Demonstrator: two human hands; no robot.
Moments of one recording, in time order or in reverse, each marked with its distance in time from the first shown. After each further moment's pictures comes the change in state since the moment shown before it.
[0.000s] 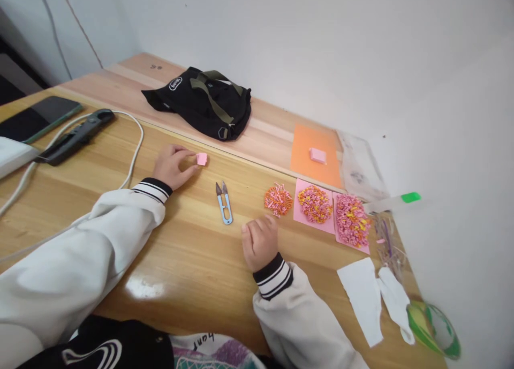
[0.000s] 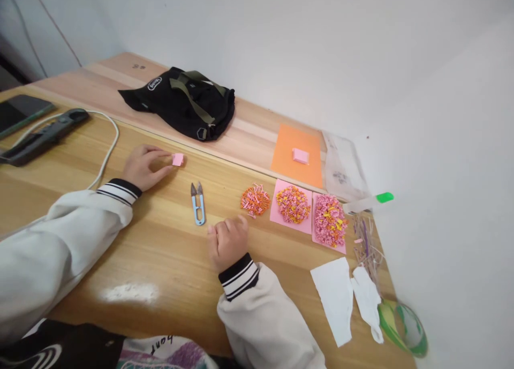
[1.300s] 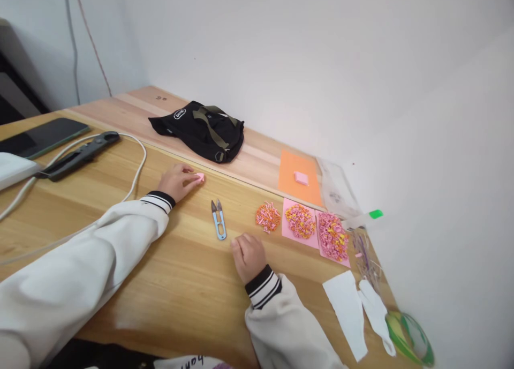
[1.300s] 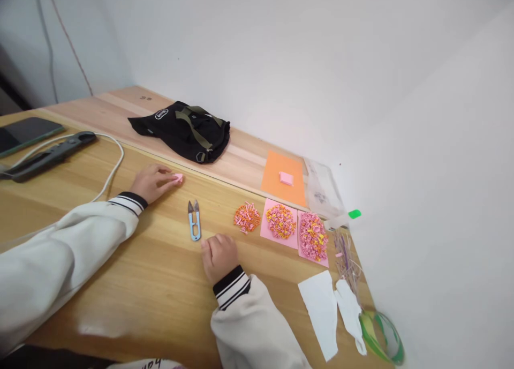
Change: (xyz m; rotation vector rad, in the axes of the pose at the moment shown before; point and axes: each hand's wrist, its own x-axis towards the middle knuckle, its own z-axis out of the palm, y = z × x) left_hand 0.010 -0.005 0.013 0.031 0.047 0.133; right_hand -0.001 0.004 0.008 -0.028 -0.060 -0.066
